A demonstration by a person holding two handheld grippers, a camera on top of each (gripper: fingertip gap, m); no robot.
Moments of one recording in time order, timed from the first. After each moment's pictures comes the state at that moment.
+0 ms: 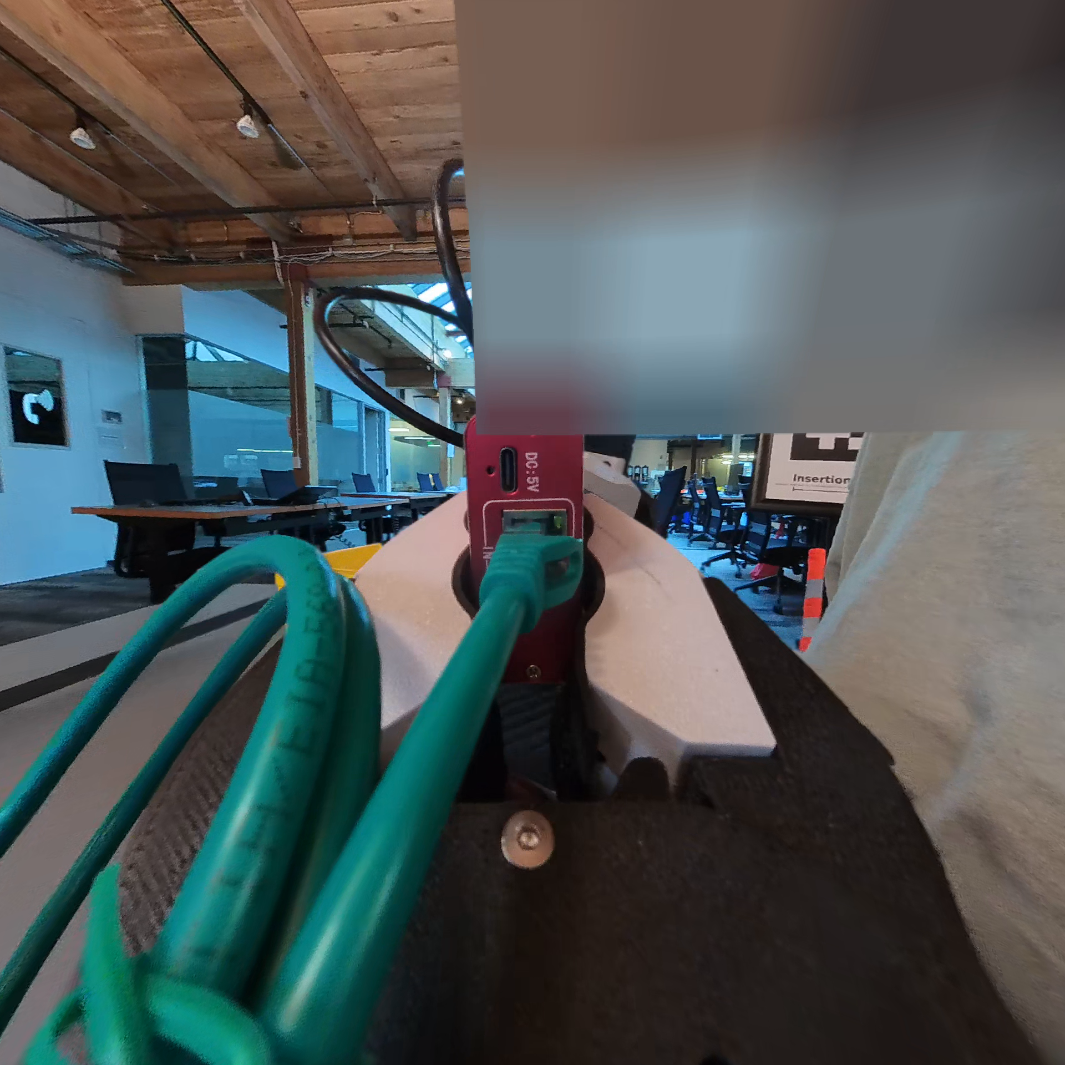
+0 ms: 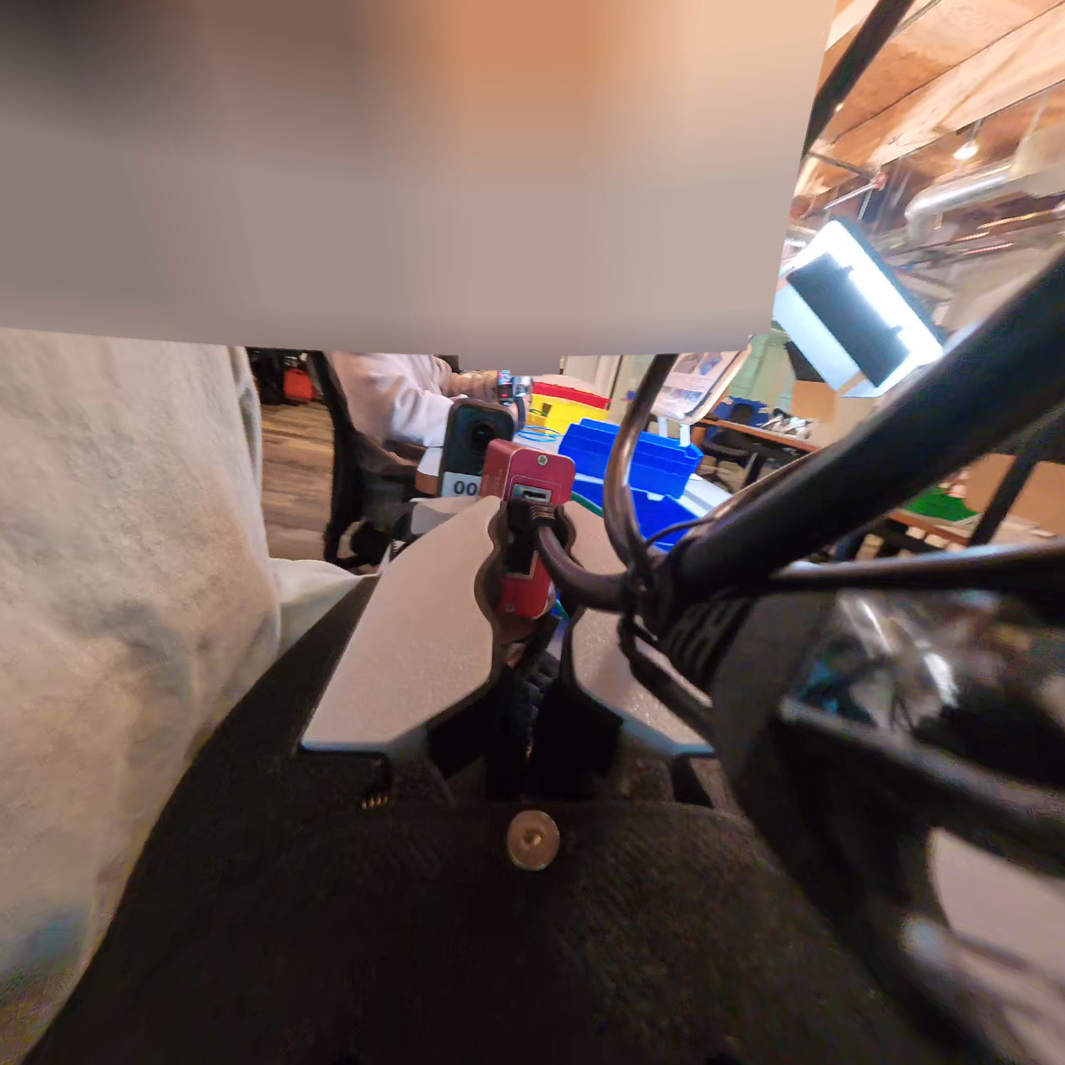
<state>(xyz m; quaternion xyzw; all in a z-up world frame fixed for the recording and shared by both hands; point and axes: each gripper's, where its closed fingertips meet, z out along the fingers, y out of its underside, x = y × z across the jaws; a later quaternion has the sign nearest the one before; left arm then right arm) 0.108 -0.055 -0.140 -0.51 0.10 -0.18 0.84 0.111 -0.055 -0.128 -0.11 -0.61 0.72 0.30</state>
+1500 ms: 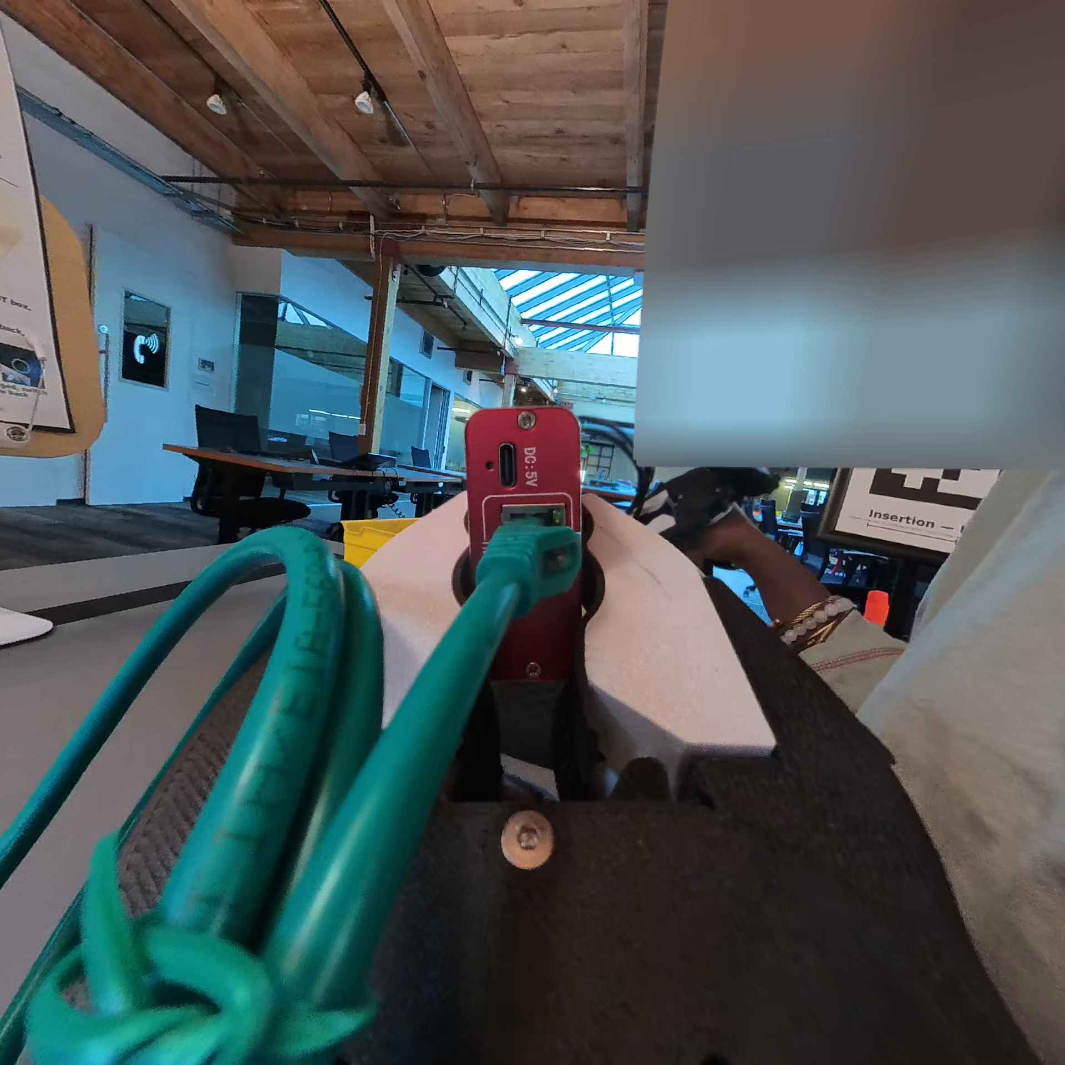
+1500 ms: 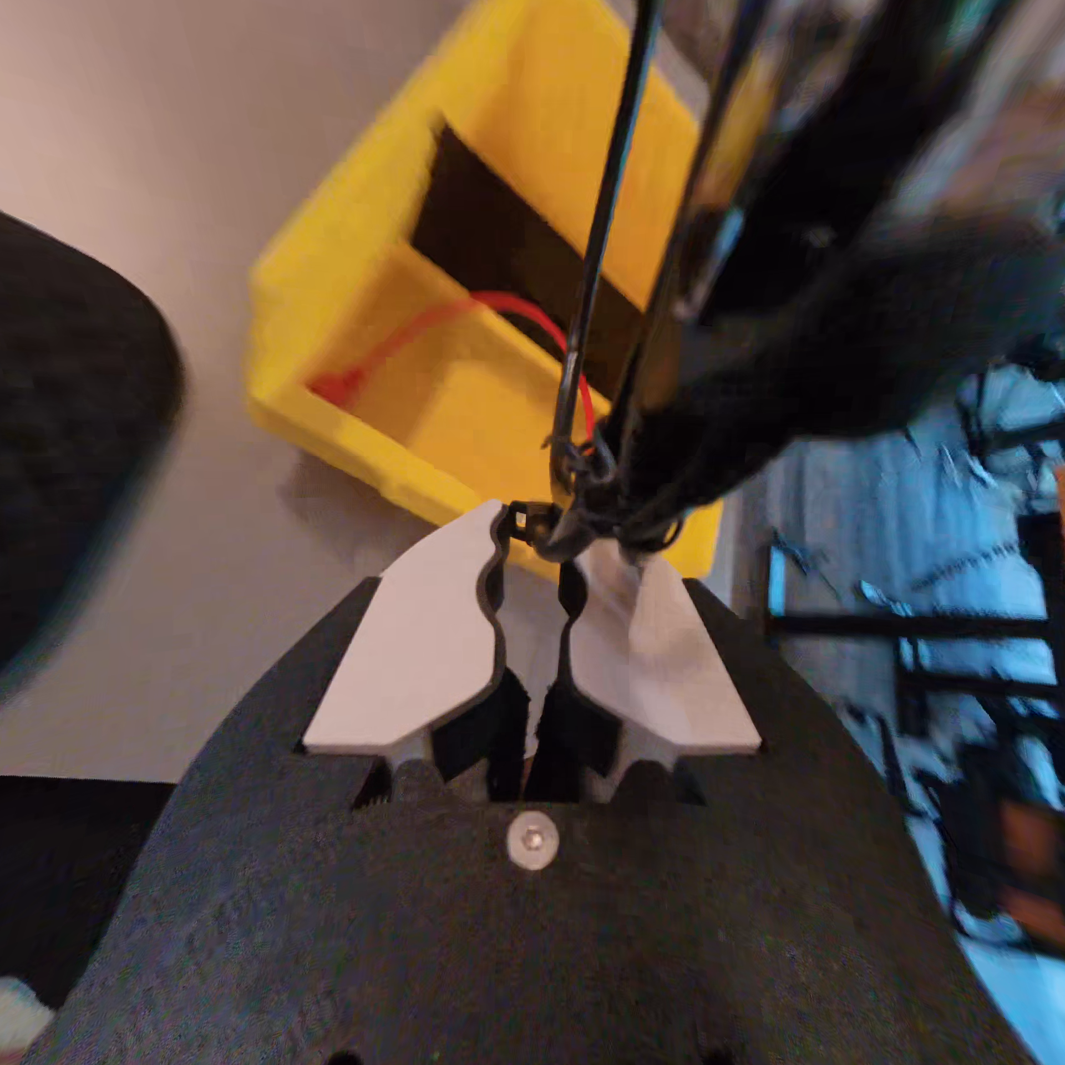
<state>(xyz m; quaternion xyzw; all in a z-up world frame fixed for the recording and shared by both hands) 0.074 -0.050 -0.146 -0.53 0.01 -0.17 0.83 0.273 0.278 -0.212 -0.65 -0.61 0.02 0.44</state>
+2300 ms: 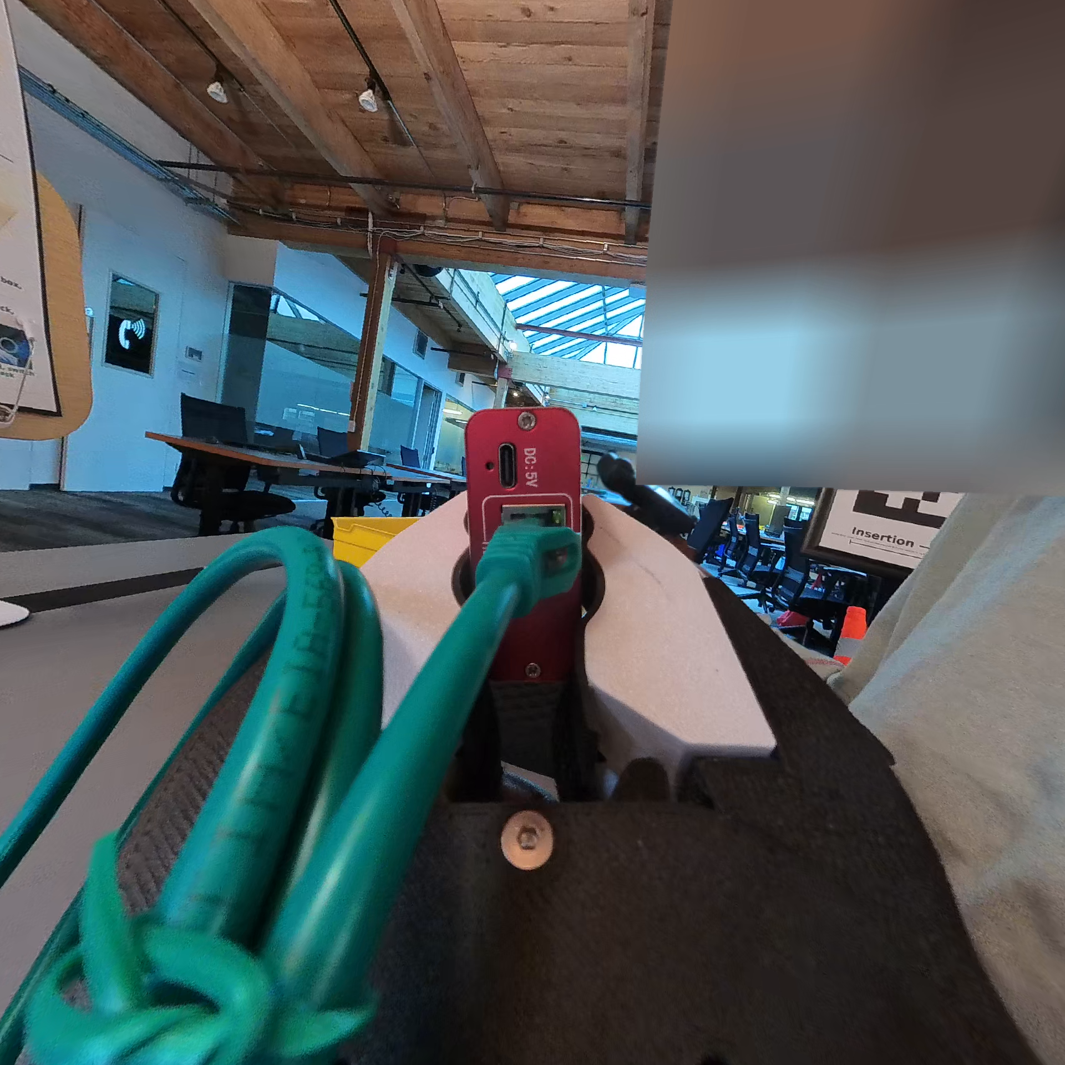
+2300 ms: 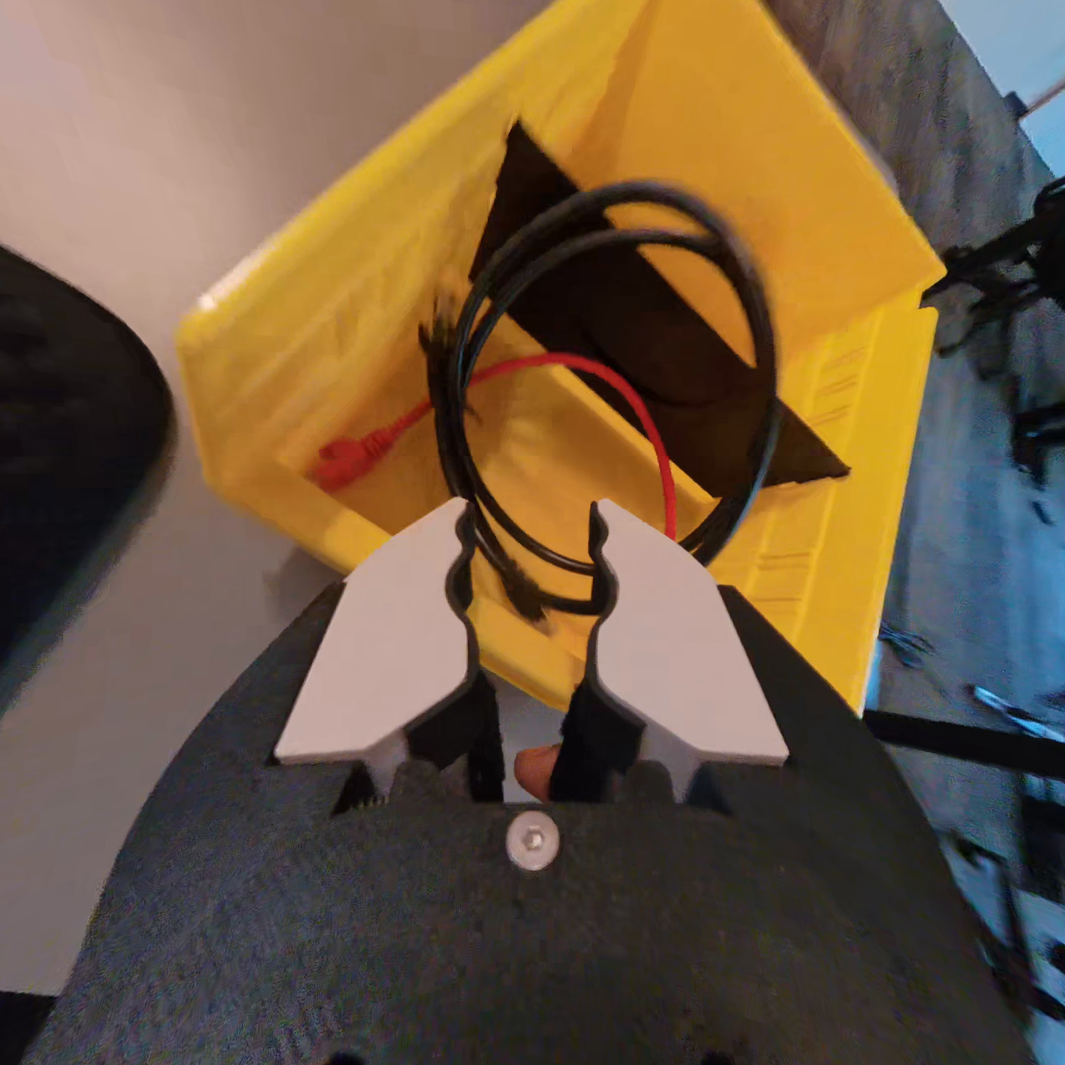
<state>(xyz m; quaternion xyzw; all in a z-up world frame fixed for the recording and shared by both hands) 0.070 -0.051 -0.146 -0.53 0.00 -0.19 0.83 0.218 0.301 -0.263 -0.63 -0.66 0.09 0.41</state>
